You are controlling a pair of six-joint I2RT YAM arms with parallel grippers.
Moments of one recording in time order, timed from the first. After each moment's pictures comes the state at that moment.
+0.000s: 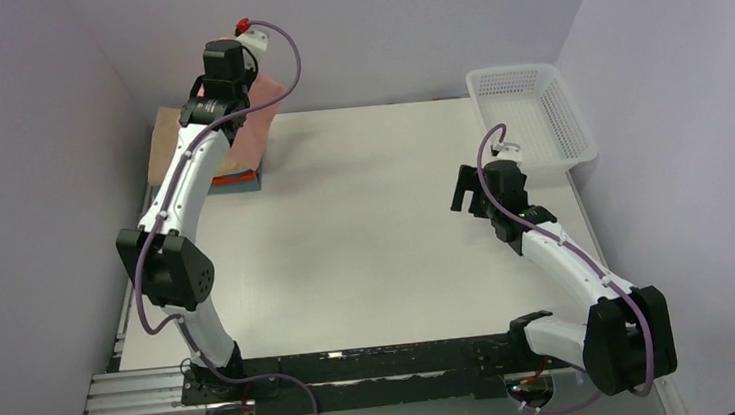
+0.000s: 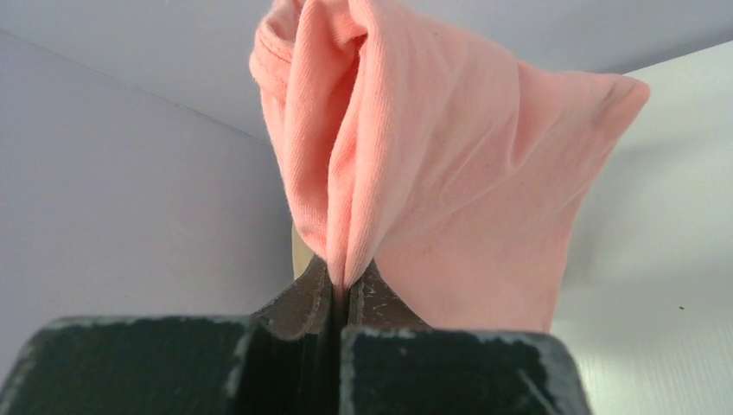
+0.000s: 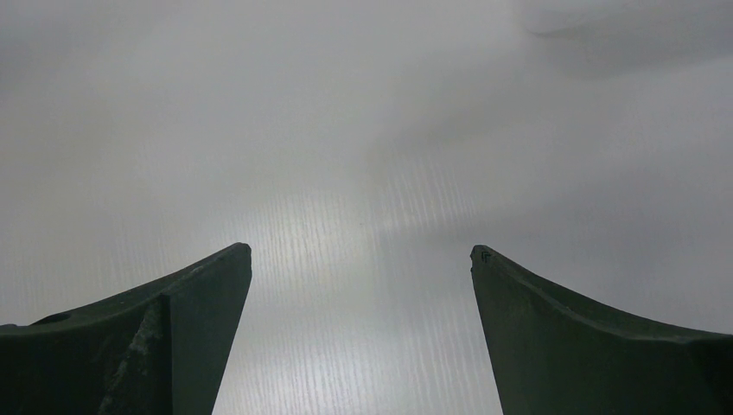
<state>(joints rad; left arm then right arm) -0.24 1.81 1.92 -0.46 -0.45 0.46 0.22 1.13 0.68 -0.17 0.20 0.37</state>
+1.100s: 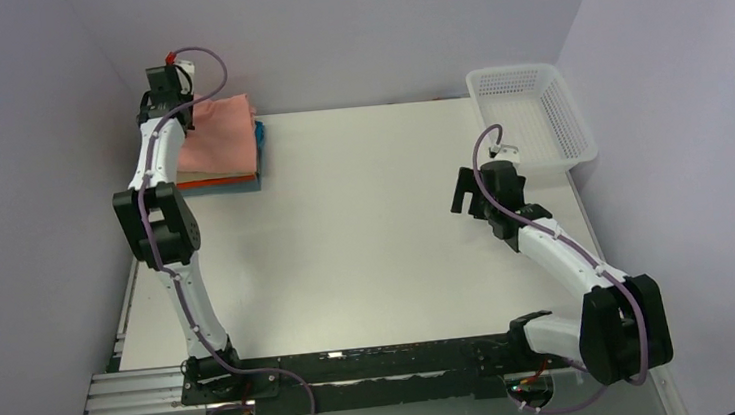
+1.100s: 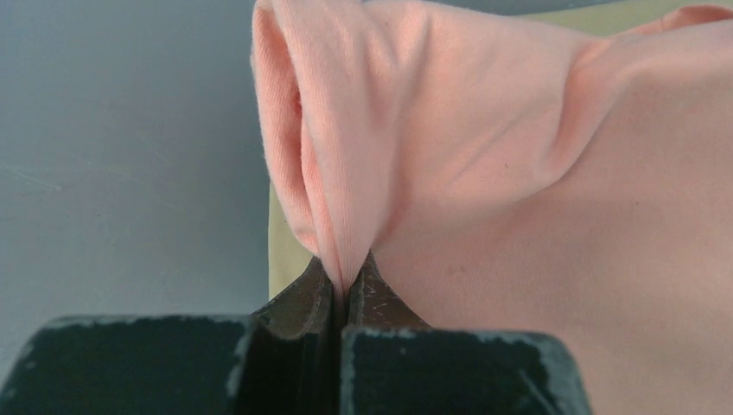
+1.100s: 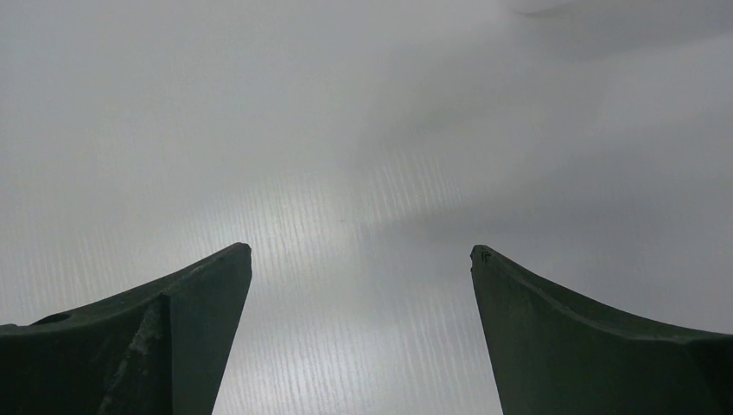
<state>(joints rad) 0.13 2.18 2.08 -0.48 -0.26 0.32 0.22 1.18 0.68 -0.17 0.24 0.37</state>
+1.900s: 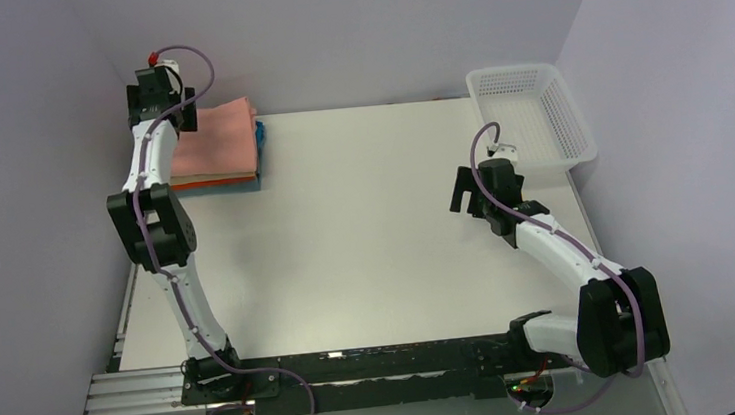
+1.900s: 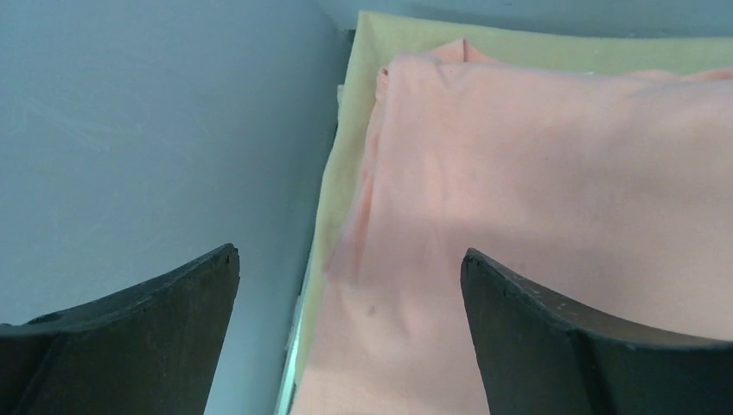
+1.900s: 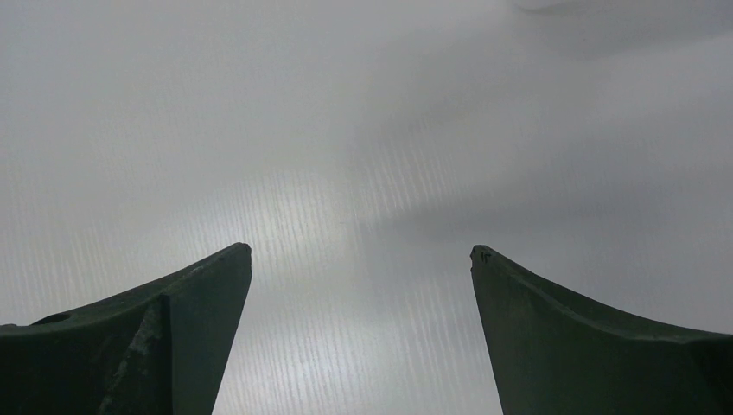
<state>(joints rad) 0.17 2.18 2.06 -0.45 -0.30 0.26 0.22 1.22 0.70 -0.18 0.24 0.37</state>
